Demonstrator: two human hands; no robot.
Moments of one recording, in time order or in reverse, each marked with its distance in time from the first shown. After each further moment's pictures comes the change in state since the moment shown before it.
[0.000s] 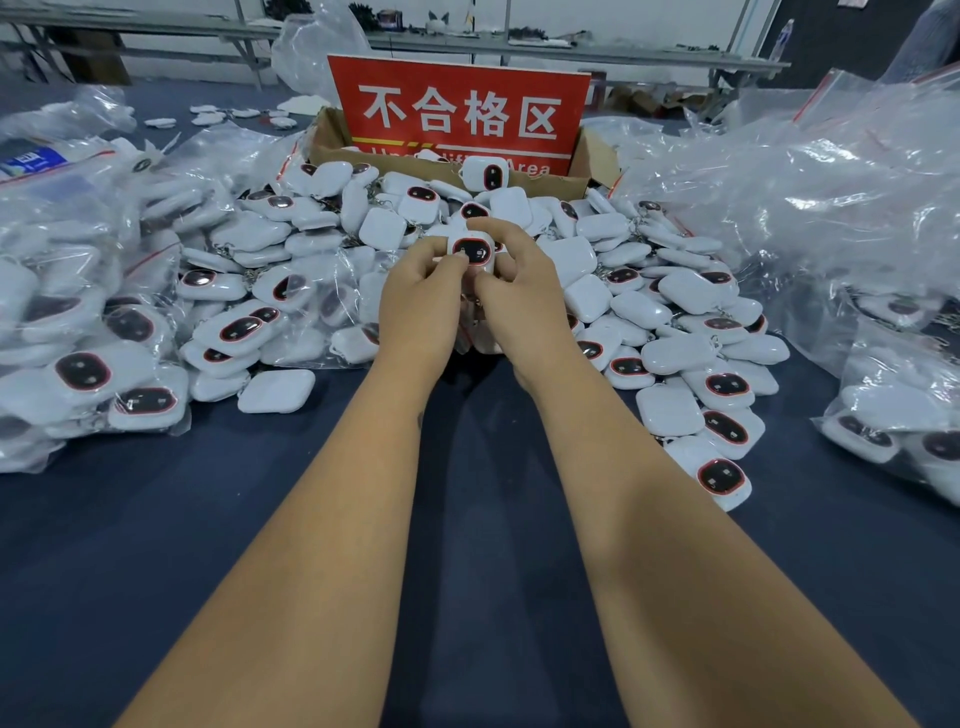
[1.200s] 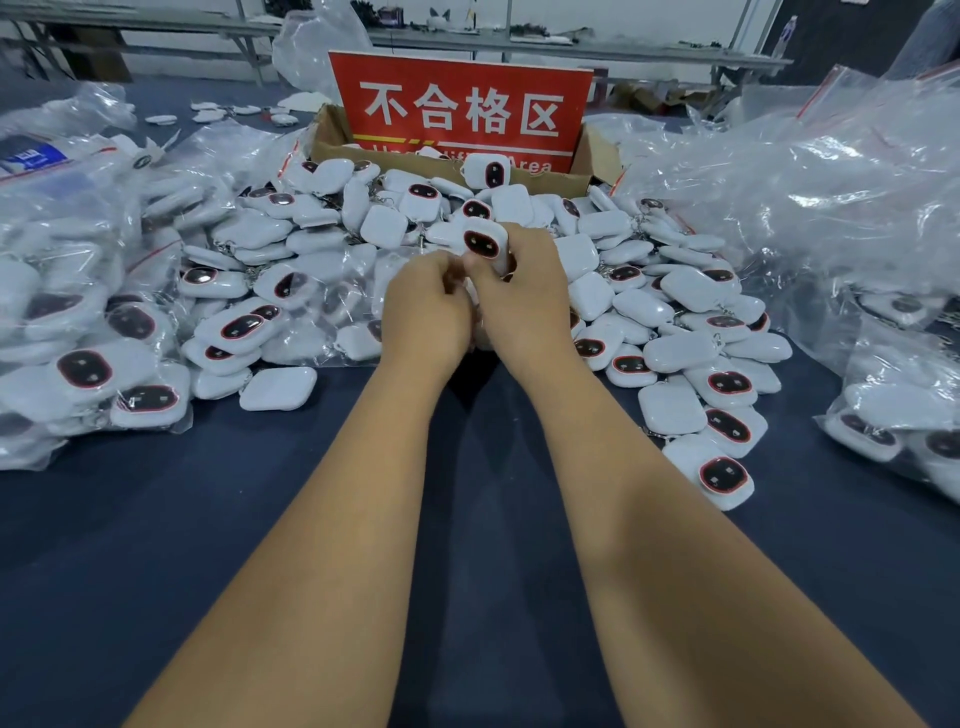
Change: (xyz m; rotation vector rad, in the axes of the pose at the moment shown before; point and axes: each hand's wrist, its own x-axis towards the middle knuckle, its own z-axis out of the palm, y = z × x) left_hand 0.003 -0.007 -0.001 0.461 -0.002 0.170; right_hand 0.001 0.000 0.005 -0.298 0.159 -0.149
